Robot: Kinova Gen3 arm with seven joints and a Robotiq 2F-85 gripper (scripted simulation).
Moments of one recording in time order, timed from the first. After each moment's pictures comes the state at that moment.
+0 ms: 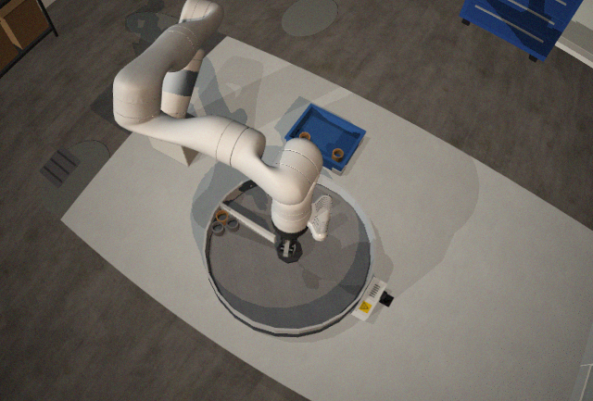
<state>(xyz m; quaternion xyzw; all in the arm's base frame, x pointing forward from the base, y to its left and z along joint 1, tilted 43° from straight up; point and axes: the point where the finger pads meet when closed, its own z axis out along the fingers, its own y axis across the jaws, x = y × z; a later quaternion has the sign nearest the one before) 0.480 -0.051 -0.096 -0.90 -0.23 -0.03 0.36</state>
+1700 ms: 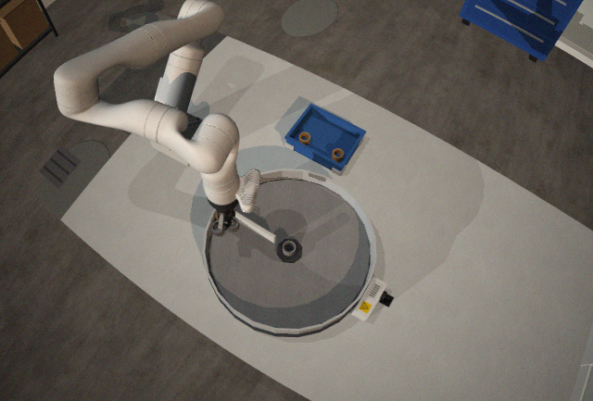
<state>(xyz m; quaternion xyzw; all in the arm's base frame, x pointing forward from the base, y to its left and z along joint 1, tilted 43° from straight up) 0.324 -0.066 -0.119 -0.90 -0.24 -0.02 0.36</state>
